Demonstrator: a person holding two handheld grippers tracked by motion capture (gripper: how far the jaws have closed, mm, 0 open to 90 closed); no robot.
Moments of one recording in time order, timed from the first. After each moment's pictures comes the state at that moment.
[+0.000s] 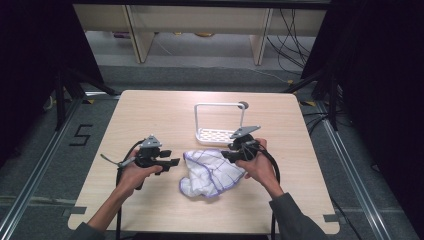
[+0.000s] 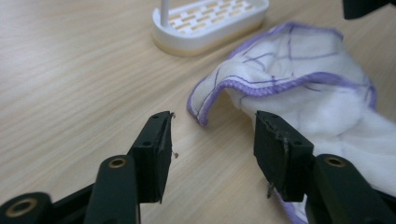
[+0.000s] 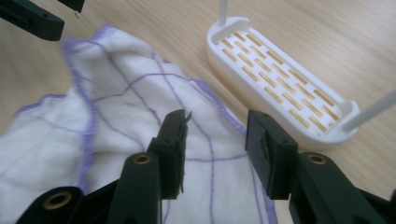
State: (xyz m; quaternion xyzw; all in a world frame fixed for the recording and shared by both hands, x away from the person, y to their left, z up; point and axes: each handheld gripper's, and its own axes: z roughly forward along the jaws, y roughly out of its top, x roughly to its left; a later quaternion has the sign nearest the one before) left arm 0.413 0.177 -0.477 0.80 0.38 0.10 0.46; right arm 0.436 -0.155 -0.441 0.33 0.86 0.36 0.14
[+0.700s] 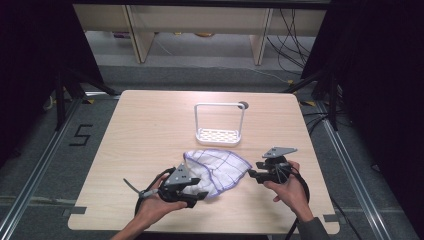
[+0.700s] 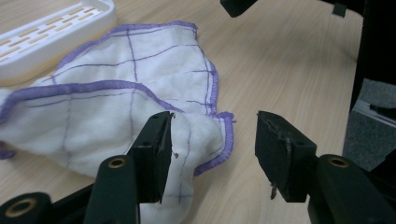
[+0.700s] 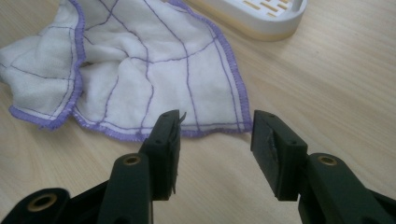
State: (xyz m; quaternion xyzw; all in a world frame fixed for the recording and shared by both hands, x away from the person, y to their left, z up) left arm 0.329 0.085 -0.471 0.84 0.26 0.08 0.46; right arm 0.381 -0.235 -0.459 0.40 0.84 0.35 0.12
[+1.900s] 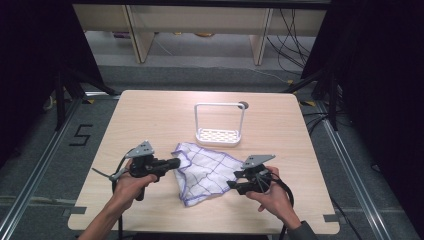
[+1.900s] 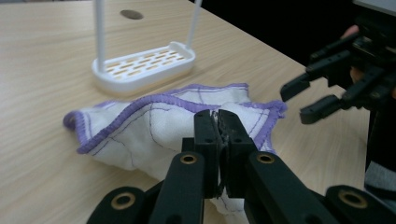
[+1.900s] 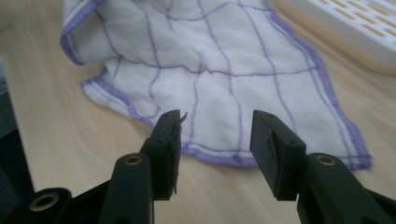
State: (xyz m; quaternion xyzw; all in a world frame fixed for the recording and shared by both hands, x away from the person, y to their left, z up) left arm 0.375 0.181 -0.454 0.76 0.36 0.05 0.55; right arm 0.360 -0.177 -0.460 0.32 0.87 0.38 0.07
